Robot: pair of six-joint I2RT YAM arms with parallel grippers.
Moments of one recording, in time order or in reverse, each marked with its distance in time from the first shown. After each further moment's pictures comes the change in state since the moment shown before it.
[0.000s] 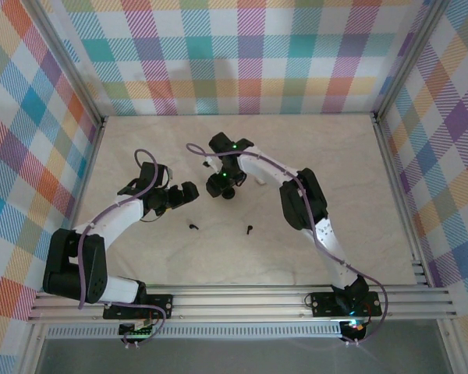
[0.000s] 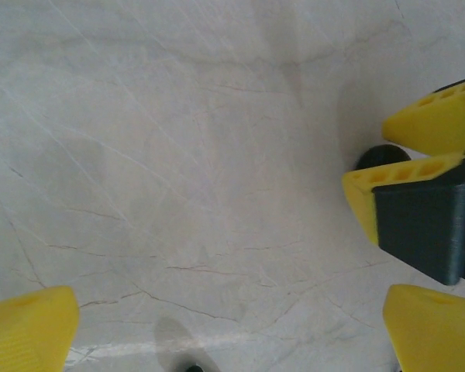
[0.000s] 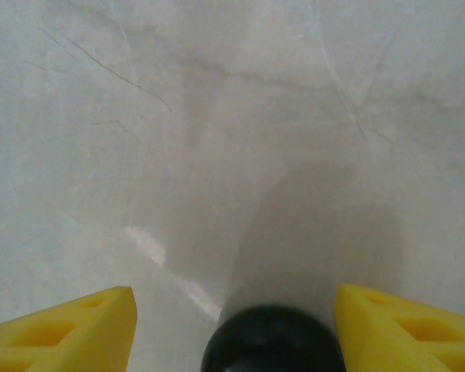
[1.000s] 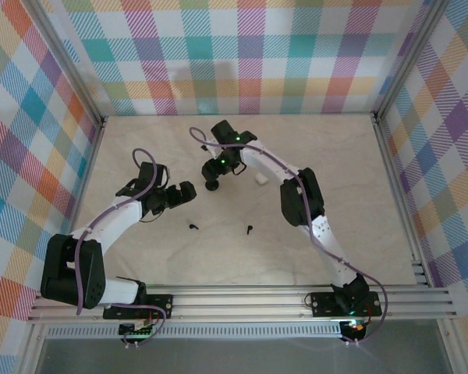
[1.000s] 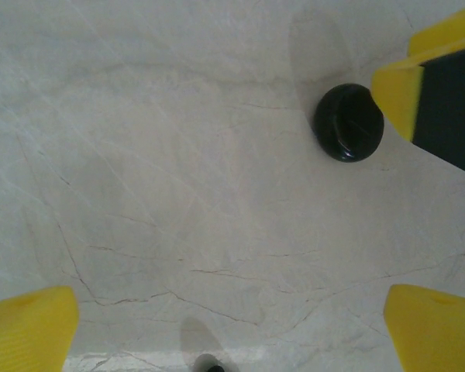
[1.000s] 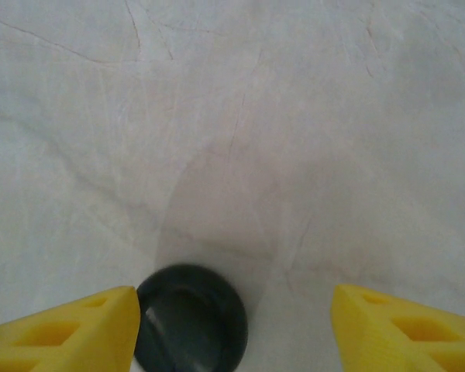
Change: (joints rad) left arm -0.006 -0.042 0.001 -0.030 -0.089 0.012; right arm -0.041 0.139 0.233 0.077 -0.059 -0.013
